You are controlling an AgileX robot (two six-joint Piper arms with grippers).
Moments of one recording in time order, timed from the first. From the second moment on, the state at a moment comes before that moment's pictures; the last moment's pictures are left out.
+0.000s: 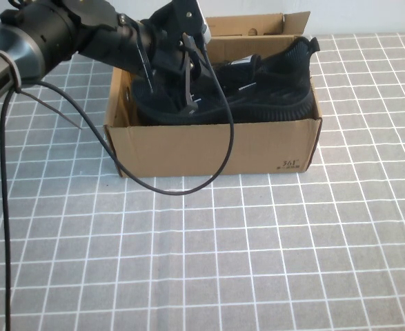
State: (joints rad) right arm 0.48 1.03 -1.24 0.02 1.21 -0.22; left arm -0.34 2.03 -1.83 -0.79 0.89 1.55
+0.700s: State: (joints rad) right arm 0.48 1.03 -1.24 0.05 1.20 -0.22; left arm -0.34 2.10 -1.83 -0.79 0.88 1.56
